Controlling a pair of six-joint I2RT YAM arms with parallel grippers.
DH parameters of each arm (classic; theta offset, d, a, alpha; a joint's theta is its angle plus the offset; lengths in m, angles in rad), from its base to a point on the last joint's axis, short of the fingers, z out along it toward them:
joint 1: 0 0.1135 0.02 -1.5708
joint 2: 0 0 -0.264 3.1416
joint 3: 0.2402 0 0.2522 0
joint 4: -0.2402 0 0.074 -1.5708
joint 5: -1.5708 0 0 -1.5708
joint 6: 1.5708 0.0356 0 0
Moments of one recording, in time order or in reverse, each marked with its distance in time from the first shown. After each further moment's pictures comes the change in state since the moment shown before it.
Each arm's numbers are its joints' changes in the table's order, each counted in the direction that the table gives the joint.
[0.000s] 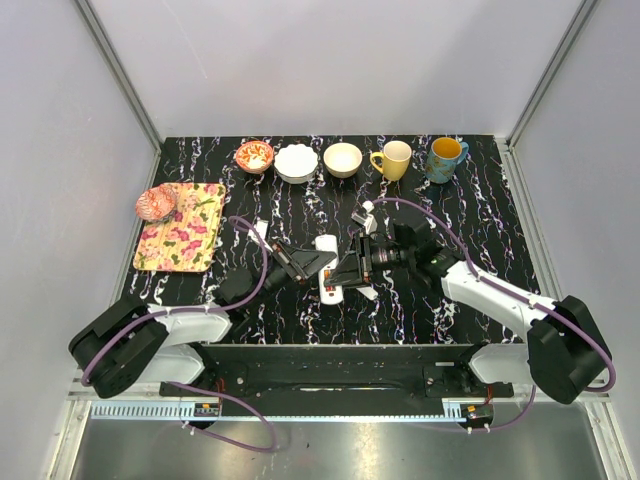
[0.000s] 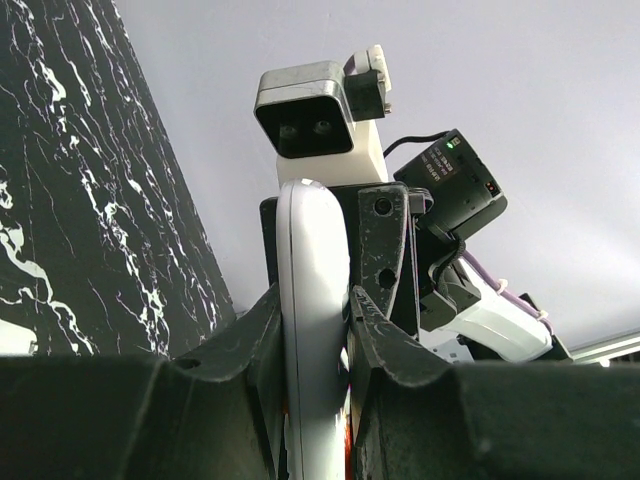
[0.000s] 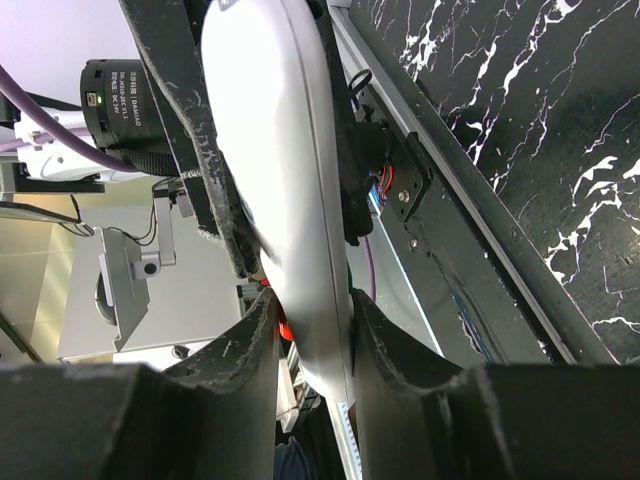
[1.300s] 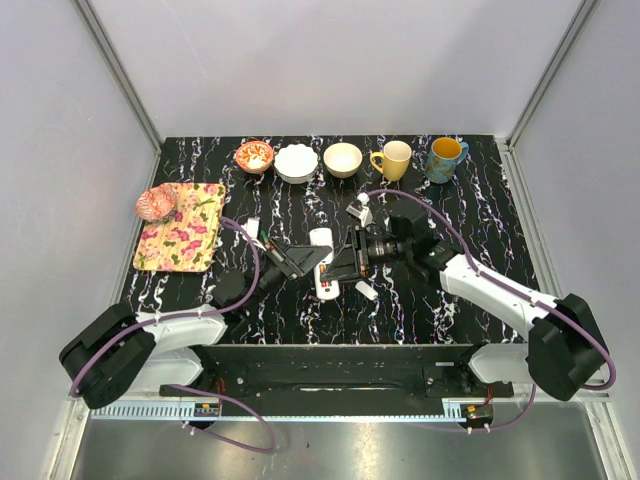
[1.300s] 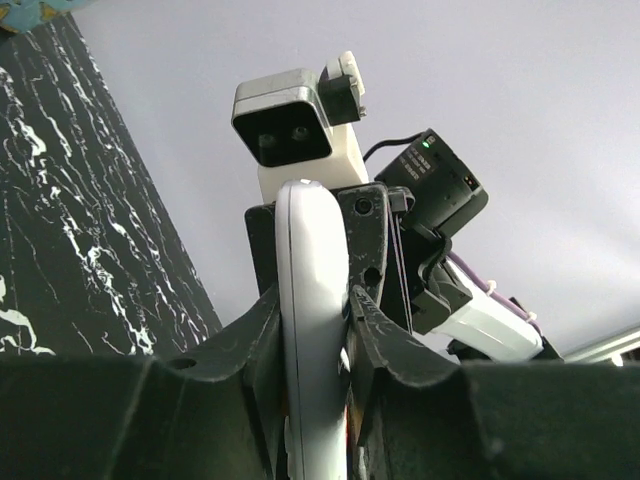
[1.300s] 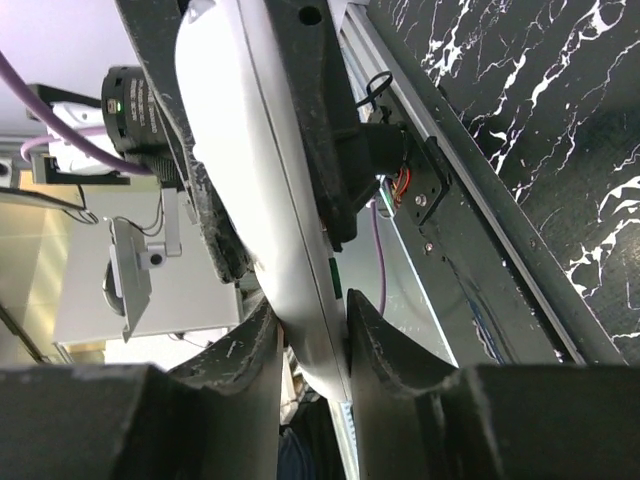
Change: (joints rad) left arm -0.018 -0.075 0.000 -0.003 0.071 0.063; right arm 0.009 0.016 0.078 -0.043 0.004 0.000
